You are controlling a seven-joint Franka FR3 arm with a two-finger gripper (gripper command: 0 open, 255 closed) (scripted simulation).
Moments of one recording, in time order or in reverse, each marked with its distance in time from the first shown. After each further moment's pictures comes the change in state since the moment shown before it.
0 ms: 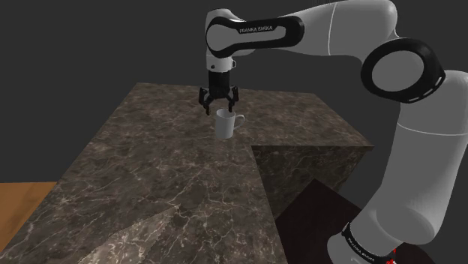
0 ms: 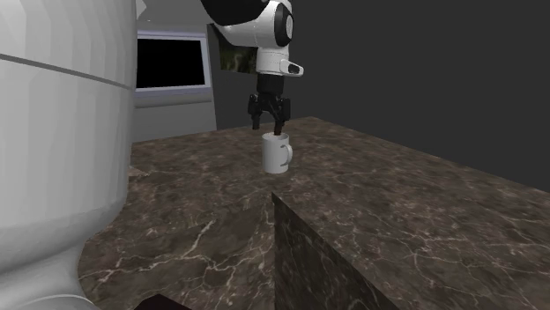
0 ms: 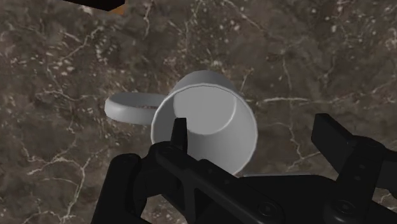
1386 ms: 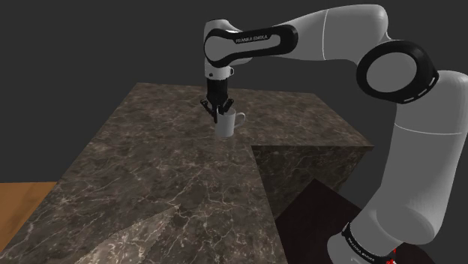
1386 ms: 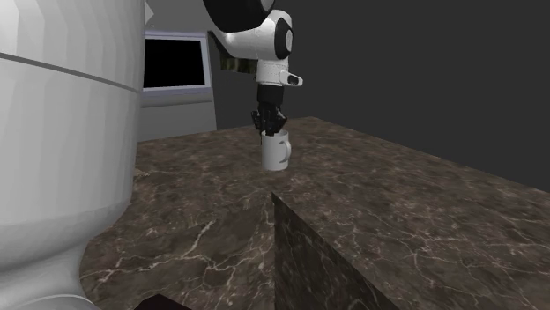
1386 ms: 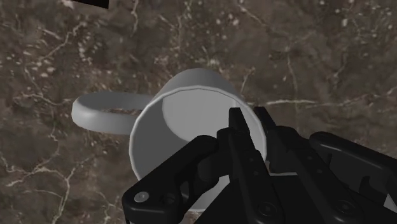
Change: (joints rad) arm 0.003 0.025 -0.001 -0.035 -0.001 0.058 0.008
